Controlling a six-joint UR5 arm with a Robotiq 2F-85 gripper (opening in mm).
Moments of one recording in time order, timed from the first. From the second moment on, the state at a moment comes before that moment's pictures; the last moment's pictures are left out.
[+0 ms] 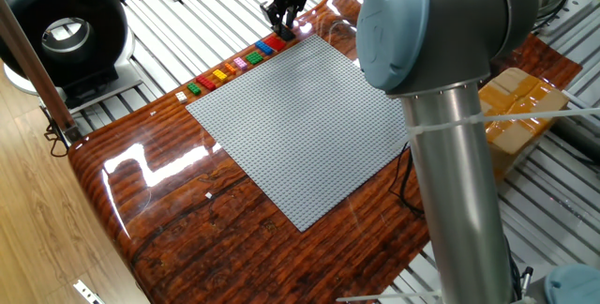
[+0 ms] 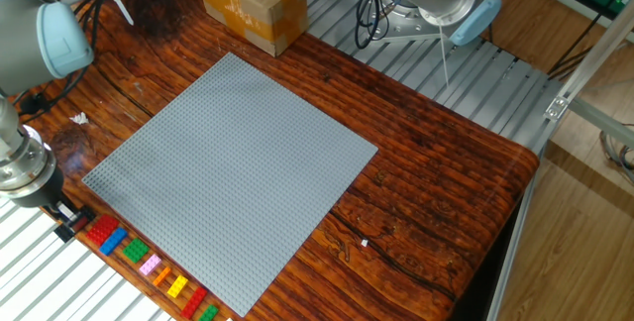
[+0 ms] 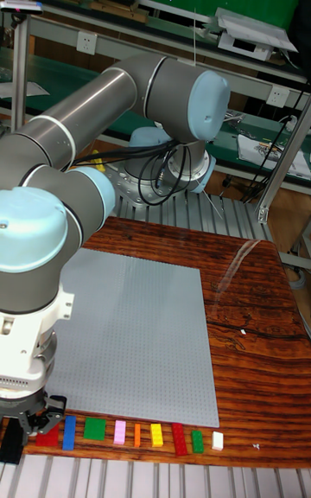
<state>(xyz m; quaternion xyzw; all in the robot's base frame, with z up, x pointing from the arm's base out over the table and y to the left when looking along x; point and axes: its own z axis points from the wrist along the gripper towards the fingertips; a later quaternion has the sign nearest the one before) 0.806 -0.149 0.004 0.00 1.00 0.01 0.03</state>
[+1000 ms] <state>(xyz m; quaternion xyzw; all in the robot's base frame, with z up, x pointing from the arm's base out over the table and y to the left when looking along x) 0.806 -0.146 0.002 0.00 1.00 0.01 0.02</state>
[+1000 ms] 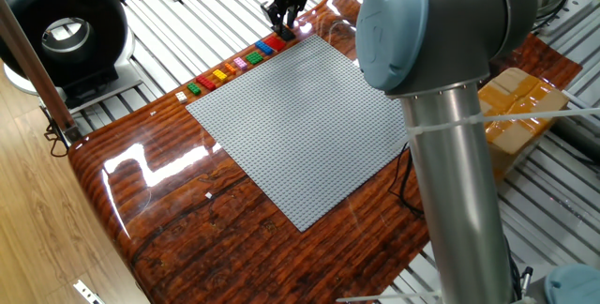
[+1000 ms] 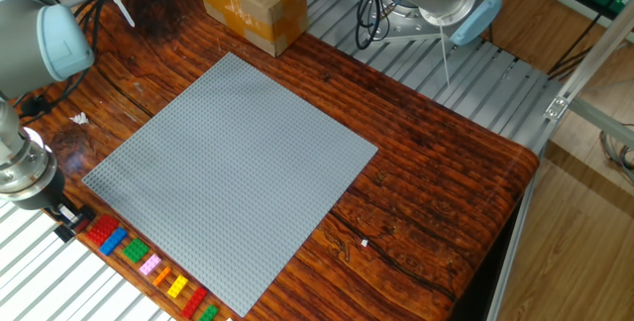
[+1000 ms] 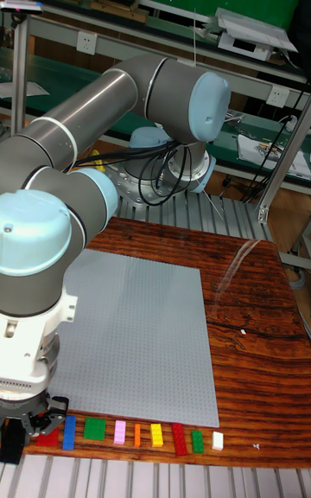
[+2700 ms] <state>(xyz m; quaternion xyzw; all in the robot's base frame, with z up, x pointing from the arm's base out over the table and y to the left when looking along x) 0.807 -0.144 0.011 0.01 1.00 0.01 0.02</state>
